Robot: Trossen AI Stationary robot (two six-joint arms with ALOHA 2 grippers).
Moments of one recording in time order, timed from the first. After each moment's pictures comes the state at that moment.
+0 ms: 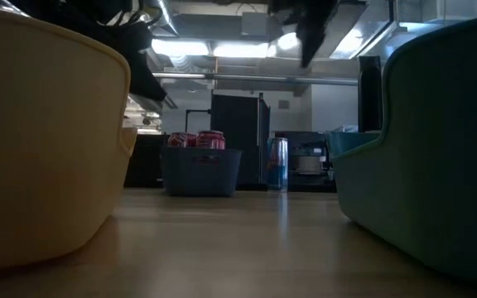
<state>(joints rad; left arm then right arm) 0.39 0.94 0.64 -0.27 -0.06 -0.04 -0.13 1.82 2.04 -1.54 0.03 0.01</state>
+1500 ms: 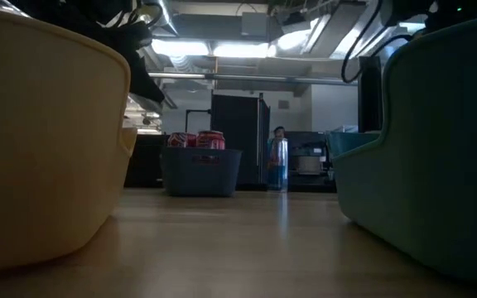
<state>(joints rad) 0.39 0.94 0.64 -0.27 -0.12 0.12 -0.16 1.11 1.04 -1.57 -0.10 0.65</state>
